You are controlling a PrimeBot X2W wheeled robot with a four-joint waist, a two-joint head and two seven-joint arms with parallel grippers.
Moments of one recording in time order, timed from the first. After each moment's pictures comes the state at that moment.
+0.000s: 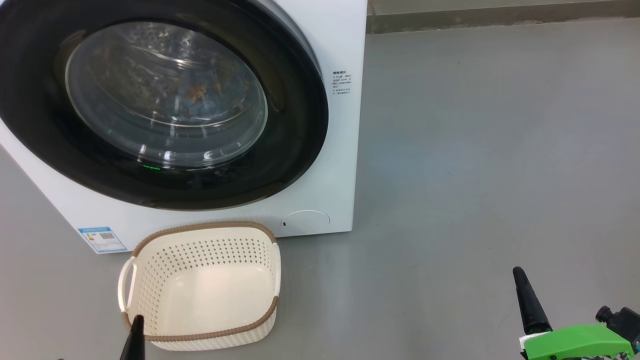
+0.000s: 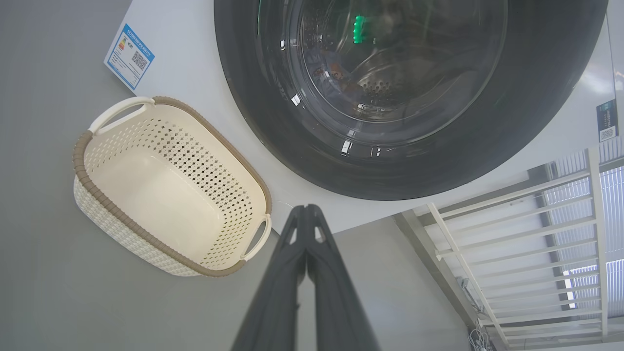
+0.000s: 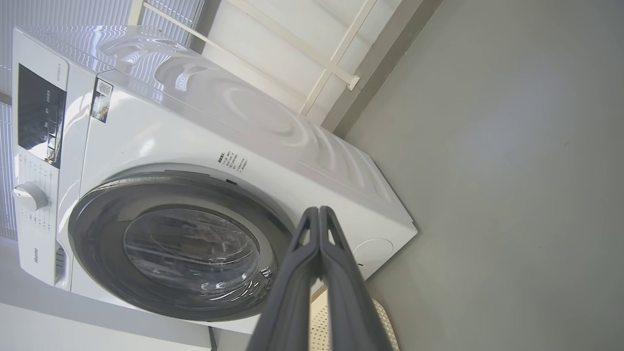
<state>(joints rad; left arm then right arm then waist) 0.06 0.02 0.07 0.18 -1.04 -0.09 -0.03 -0.02 -0.04 -0.08 0.24 1.07 0.14 -0.04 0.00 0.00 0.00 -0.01</state>
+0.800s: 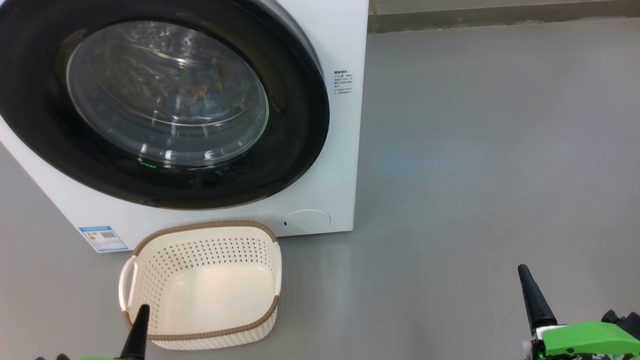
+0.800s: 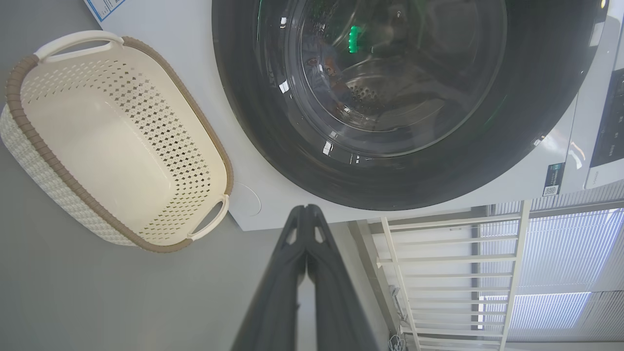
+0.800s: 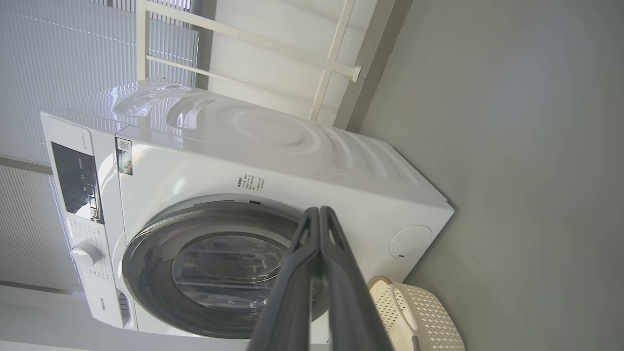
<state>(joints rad) 0.01 0.02 0.07 0.22 -1.31 -0.10 0.04 -0.04 -0.04 -0.11 0.25 1.33 0.13 0.03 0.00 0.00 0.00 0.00</state>
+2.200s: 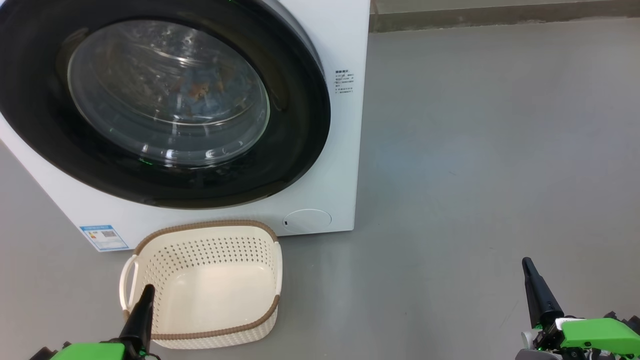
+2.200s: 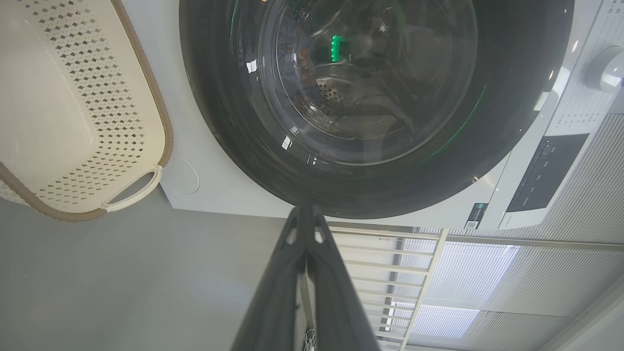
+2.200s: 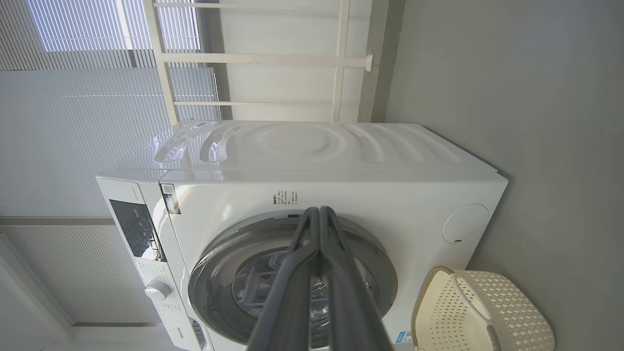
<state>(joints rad) -0.07 0.02 0.08 0.26 -1.60 -0.12 0.11 -0.07 -0.04 -0.13 0.27 1.60 0.13 0.10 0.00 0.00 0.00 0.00</state>
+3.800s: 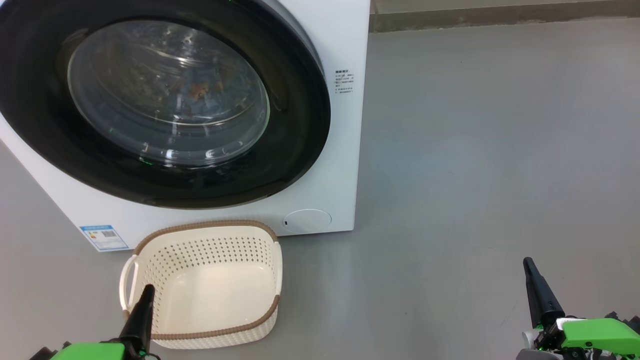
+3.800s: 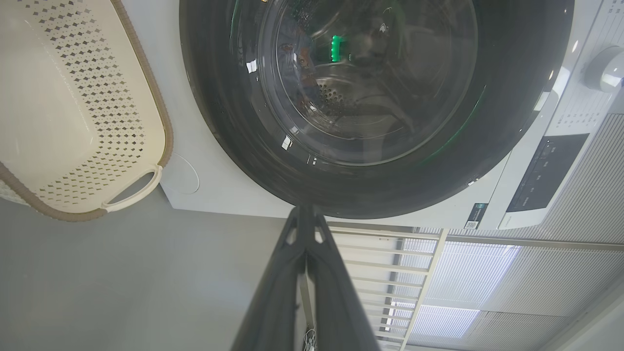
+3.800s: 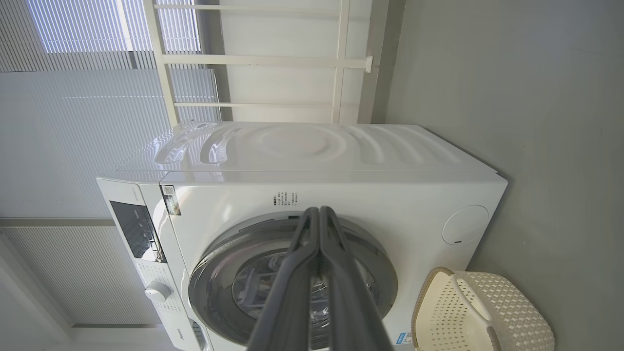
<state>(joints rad) -0.07 0.02 0.08 0.26 -1.60 -0.12 0.11 -0.07 -0.04 -0.14 0.27 1.60 0.13 0.10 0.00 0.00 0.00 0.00</state>
